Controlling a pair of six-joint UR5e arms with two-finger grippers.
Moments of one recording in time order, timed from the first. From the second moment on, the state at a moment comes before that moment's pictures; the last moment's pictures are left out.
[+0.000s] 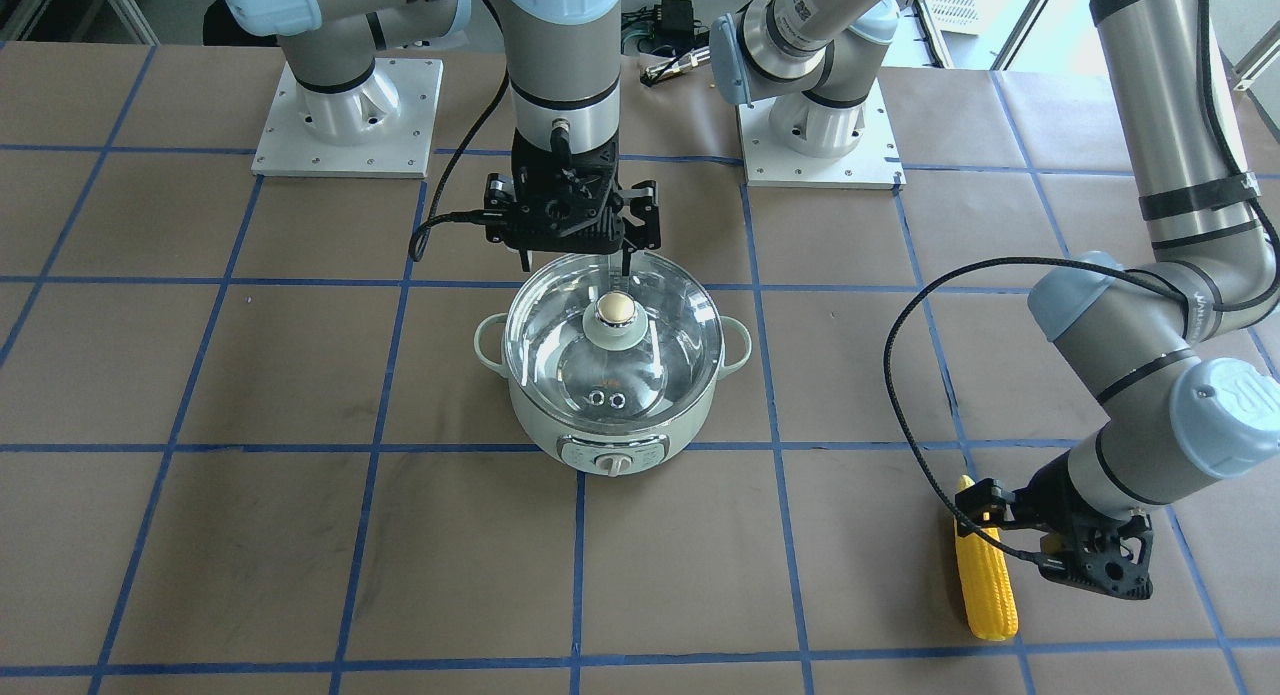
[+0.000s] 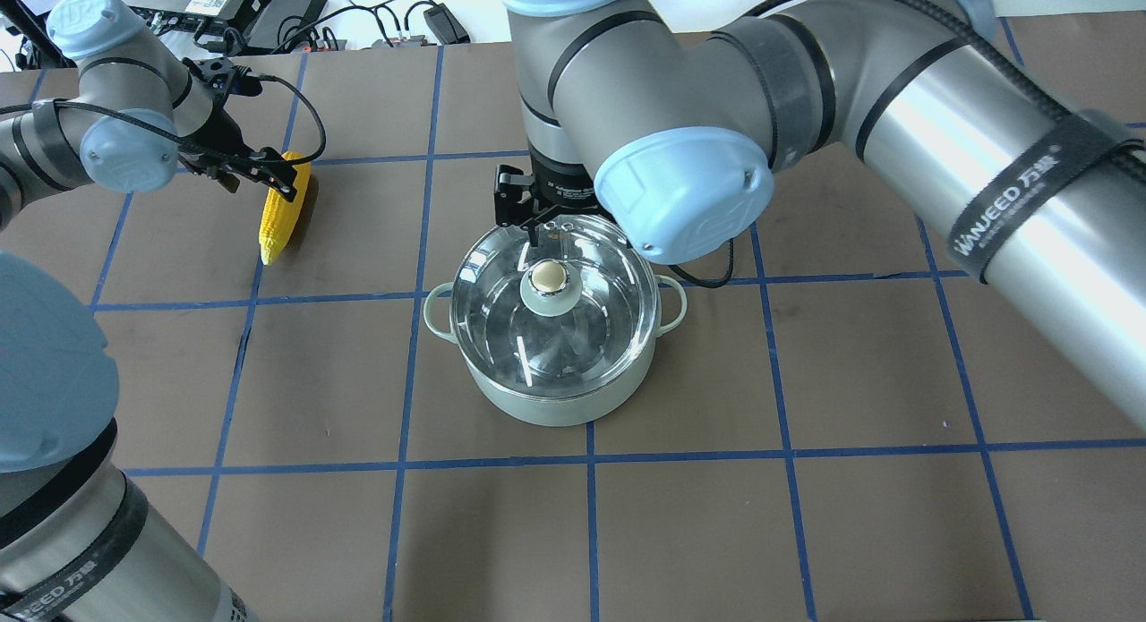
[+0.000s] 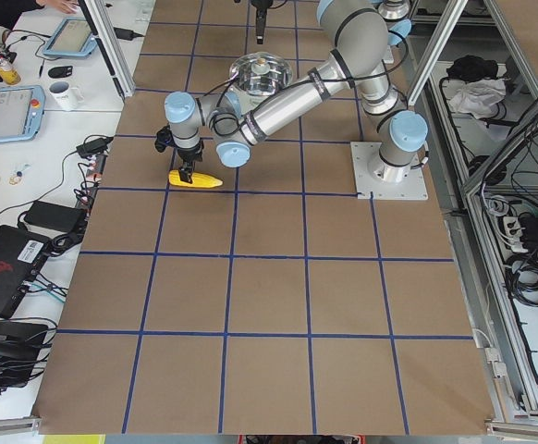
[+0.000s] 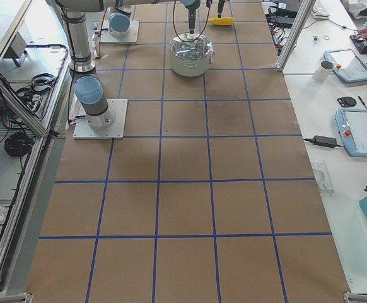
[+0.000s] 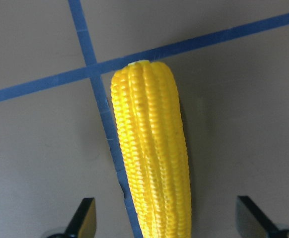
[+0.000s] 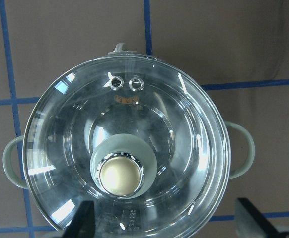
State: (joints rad) left arm -1.25 -2.13 -1.52 -1.03 1.52 0.57; right arm 2.01 -1.36 1.50 -1.75 -1.57 0.50
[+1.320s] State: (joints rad) left arm -1.25 -2.17 -1.50 -1.06 1.52 0.43; right arm 2.04 -1.31 1.54 -1.84 -1.57 0.56
